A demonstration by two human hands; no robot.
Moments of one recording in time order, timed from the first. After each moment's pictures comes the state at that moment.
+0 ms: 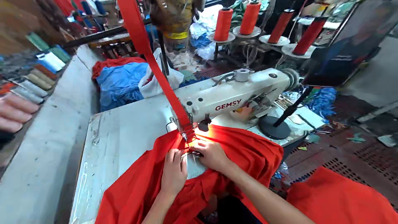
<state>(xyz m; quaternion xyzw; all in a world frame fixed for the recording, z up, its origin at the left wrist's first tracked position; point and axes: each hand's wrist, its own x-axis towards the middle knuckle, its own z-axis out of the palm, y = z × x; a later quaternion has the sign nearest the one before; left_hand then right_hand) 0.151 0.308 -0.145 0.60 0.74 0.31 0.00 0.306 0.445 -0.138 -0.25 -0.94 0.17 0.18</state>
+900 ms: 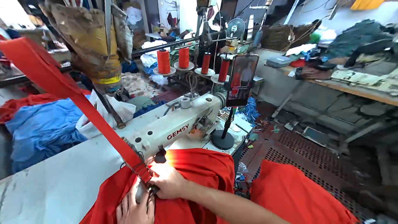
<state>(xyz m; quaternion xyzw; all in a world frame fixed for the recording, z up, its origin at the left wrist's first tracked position) 0.155 0.322 -0.142 0.63 0.75 0.20 -0.05 0.287 0.462 -0.147 -0.20 -0.95 0.10 0.24</state>
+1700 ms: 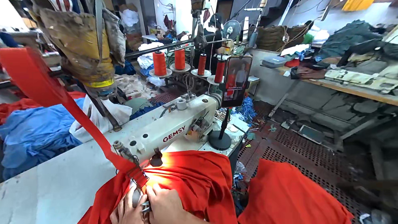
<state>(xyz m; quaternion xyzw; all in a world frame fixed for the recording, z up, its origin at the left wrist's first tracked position) 0.150 0.320 -0.144 0.64 0.74 0.20 -0.03 0.281 0.383 -0.111 -0.43 -0.87 0.25 0.08</state>
